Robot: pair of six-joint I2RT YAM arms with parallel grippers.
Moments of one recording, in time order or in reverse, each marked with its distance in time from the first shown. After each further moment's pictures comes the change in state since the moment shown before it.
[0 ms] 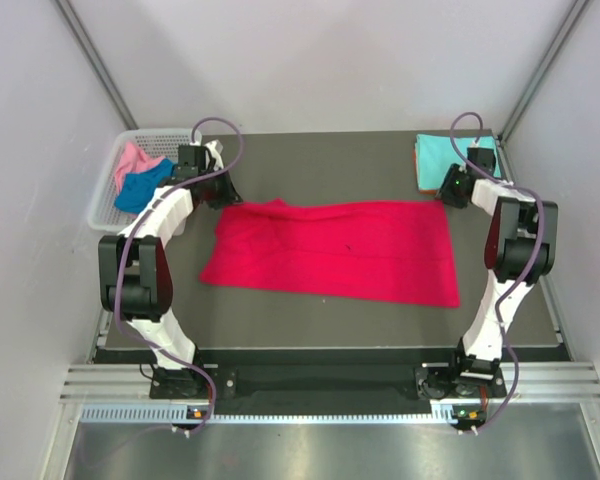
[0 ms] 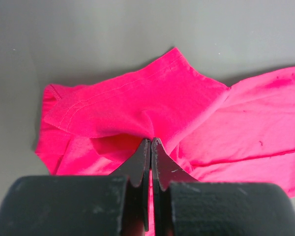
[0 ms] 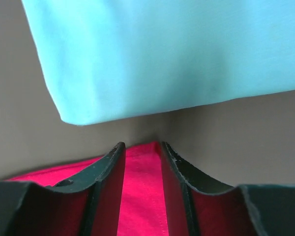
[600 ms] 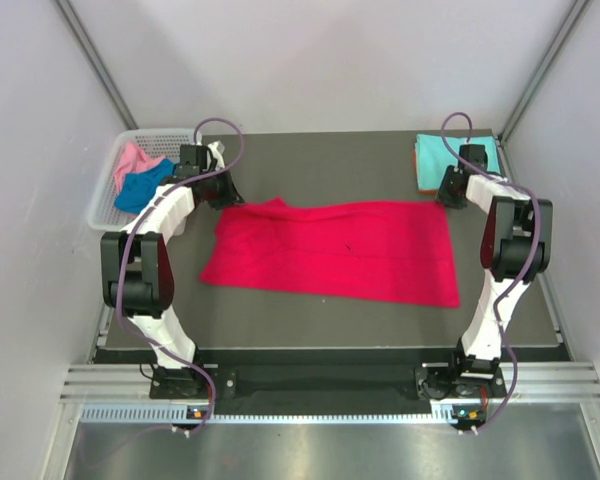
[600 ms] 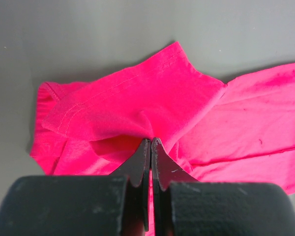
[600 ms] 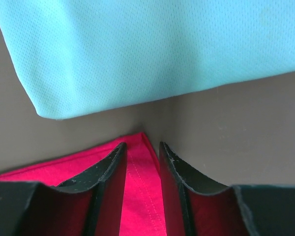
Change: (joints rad) left arm 0.000 0.030 0.019 -0.014 0.018 -0.001; right arm 0.050 0.008 0.051 -0.125 0.143 -0.055
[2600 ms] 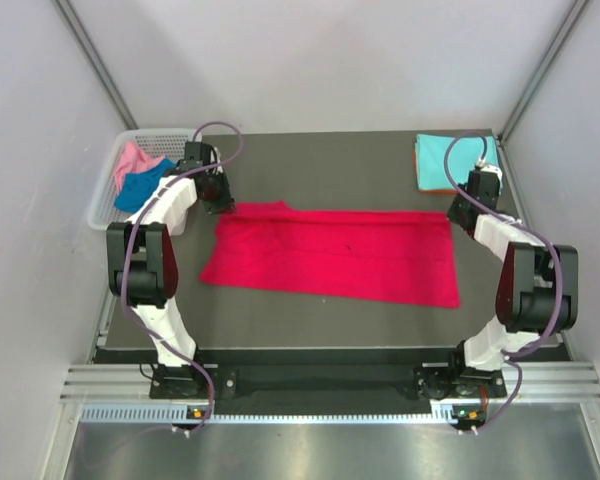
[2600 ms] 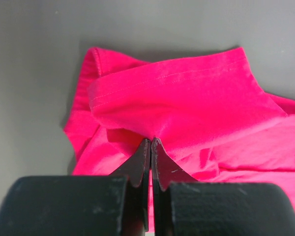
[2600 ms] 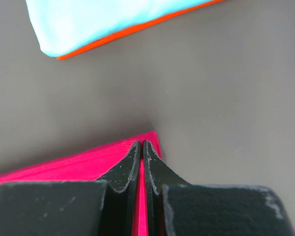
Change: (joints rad) left arm 0.000 0.085 0.106 -0.180 -0.159 -0.019; right arm 0.004 -0.414 -0.481 0.275 0.101 -0.011
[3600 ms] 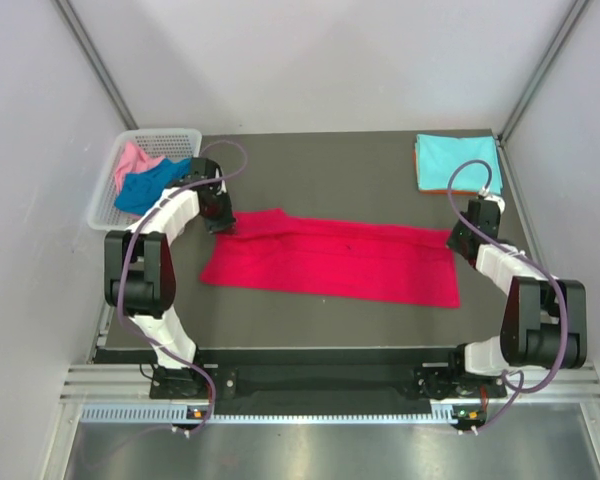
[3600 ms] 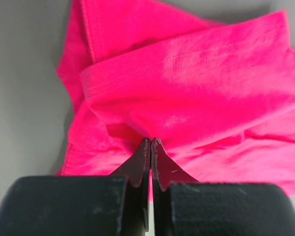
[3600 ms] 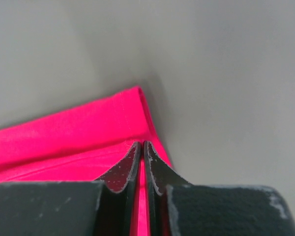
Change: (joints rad) left arm -0.028 -0.082 -0.136 -0.076 -0.029 0.003; right arm 0.000 -0.220 -0.263 -0.011 0.011 0.085
